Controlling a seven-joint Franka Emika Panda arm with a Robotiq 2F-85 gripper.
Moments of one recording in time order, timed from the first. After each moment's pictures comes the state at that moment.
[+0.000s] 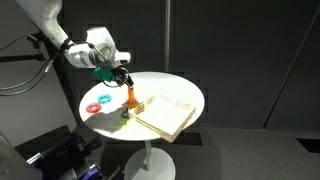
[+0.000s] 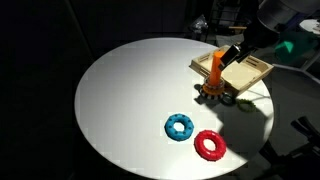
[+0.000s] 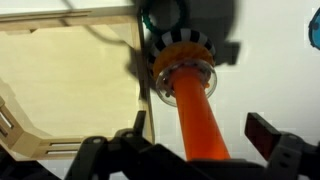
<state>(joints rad) 0.21 0.10 0.05 -2.52 -0.23 2.93 0.39</state>
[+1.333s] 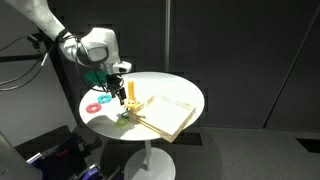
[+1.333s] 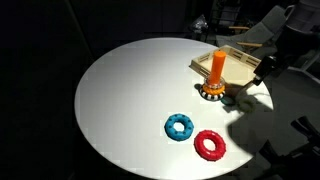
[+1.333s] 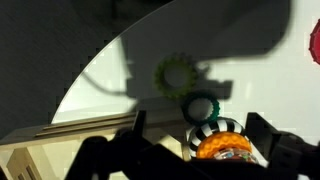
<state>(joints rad) 0.10 -0.05 0.08 -2.63 0.01 2.58 0.19</state>
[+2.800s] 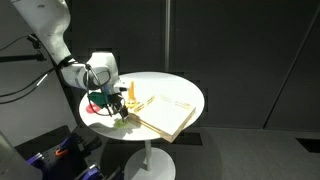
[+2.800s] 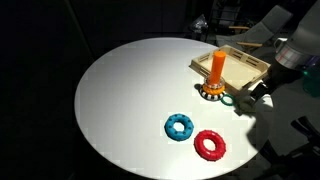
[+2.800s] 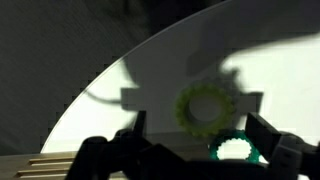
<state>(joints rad) 0.10 0.17 0.01 -2.69 -0.23 2.88 0.31</state>
